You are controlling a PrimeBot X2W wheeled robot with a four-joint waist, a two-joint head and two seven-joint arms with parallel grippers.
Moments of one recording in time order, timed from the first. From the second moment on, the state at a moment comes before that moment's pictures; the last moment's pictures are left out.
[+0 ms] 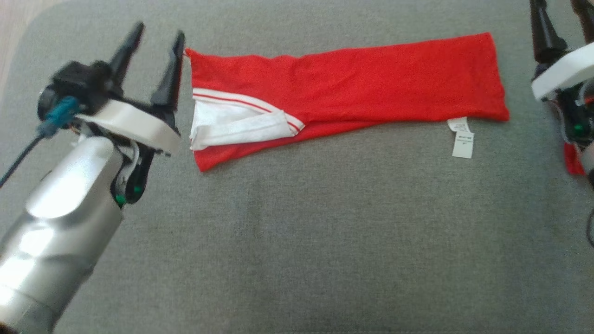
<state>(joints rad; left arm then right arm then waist) -0.88 0.45 -0.90 0.56 -0.86 0.03 -0.25 -0.98 -0.51 0.73 0.92 0.89 0.13 -0.24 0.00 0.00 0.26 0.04</state>
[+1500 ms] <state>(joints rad) -0.33 0.05 -0.13 0.29 -0.30 -0.11 -0.26 -0.70 -0.06 -0.40 0.79 -0.05 0.13 -0.10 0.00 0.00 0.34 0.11</state>
